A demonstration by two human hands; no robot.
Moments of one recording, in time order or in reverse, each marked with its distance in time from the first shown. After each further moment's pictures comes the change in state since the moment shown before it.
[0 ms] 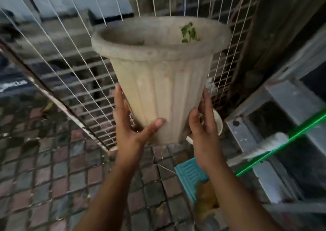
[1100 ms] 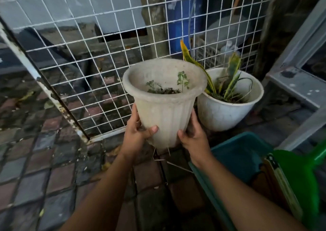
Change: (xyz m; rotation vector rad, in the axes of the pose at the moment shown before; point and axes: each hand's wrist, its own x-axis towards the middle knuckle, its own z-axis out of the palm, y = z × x) left_hand -0.099 -0.437 -0.040 -0.001 -0.182 -0.146; right_hand 0.003 0.489 0.002 0.216 -0.179 0.081
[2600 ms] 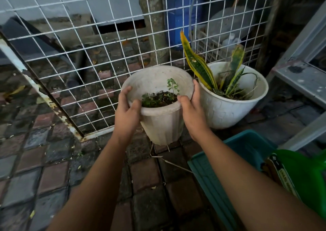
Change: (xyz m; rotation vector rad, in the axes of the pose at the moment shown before) left_hand 0.034 0.033 0.005 0.049 0.274 -0.199; right_hand 0.053 -0.051 0.021 -0.271 0.142 -0.071
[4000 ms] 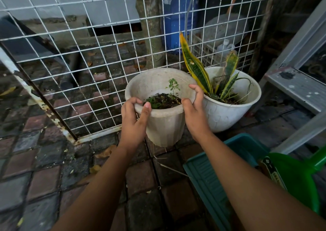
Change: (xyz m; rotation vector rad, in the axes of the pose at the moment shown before) left_hand -0.005 -0.024 0.019 0.158 -0.081 0.260; right_hand 0.004 -0.003 -0.017 -0.067 0.019 -0.134
